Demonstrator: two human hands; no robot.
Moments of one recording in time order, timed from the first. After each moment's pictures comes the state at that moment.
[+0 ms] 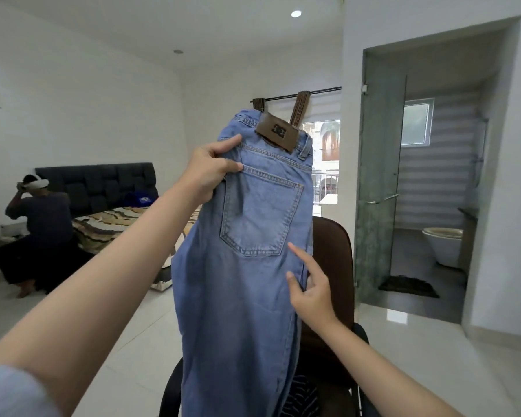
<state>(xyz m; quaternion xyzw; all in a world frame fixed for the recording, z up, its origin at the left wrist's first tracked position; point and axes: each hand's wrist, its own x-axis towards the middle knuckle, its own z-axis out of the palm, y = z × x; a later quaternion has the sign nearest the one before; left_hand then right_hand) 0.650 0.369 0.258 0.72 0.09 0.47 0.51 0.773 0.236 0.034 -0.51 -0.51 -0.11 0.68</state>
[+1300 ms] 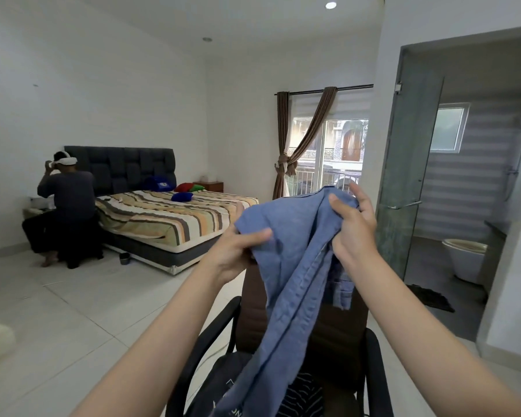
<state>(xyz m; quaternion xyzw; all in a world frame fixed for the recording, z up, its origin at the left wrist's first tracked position) 0.618 0.359 0.133 0.56 0.06 0.32 0.76 0.786 0.256 0.152 -0.32 -0.25 0.14 0.90</state>
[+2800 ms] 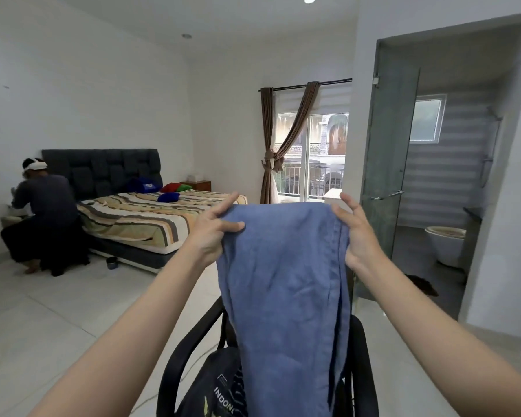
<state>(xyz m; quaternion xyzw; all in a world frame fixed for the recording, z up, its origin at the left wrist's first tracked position) 0.633 0.363 0.141 0.60 0.15 0.40 0.68 0.824 0.199 0.128 -0.40 -0.32 0.25 0.82</state>
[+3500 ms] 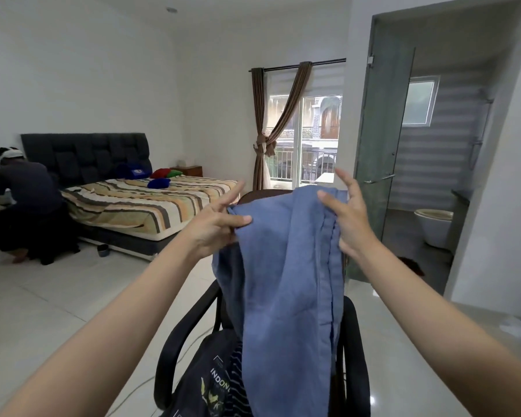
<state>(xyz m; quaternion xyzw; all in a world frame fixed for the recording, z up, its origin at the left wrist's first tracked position) 0.632 0.355 0.138 0.64 0.09 0.27 0.71 0.837 0.211 0.113 -0.47 -0.40 0.11 0.78</state>
